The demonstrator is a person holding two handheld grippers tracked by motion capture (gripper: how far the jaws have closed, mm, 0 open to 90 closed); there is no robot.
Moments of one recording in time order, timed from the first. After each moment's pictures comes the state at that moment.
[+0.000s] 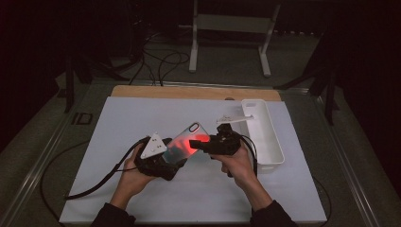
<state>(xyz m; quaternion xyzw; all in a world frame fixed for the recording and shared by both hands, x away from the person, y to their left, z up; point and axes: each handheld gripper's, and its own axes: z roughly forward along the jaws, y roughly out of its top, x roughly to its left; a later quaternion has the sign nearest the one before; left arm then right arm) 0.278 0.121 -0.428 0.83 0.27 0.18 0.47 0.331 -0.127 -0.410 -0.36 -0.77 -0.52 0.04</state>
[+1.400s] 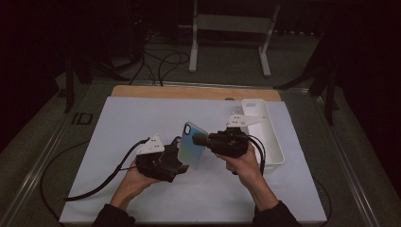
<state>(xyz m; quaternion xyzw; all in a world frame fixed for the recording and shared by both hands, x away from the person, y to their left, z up) 0.284 0.125 -0.443 0.82 0.26 0.05 0.51 0.309 -0.139 -0.377 -0.24 -0.76 -0.60 0.01</state>
